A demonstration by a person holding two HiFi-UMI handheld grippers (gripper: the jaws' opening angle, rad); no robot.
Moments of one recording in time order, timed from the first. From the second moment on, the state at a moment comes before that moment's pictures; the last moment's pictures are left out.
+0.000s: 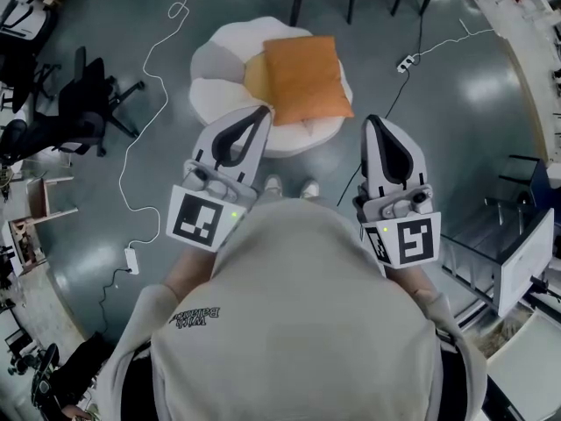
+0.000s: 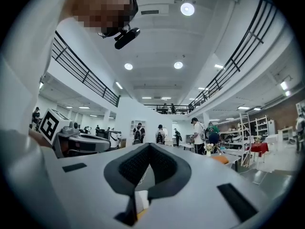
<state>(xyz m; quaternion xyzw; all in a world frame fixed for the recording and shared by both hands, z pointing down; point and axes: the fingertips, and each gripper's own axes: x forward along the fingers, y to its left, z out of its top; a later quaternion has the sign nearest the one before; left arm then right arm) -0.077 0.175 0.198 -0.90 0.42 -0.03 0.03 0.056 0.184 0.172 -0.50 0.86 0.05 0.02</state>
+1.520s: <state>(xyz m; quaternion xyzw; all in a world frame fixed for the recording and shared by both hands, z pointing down) -0.022 0.180 0.211 -0.88 0.46 -0.03 0.03 0.133 0.191 0.201 -0.50 0.87 0.03 0.02</state>
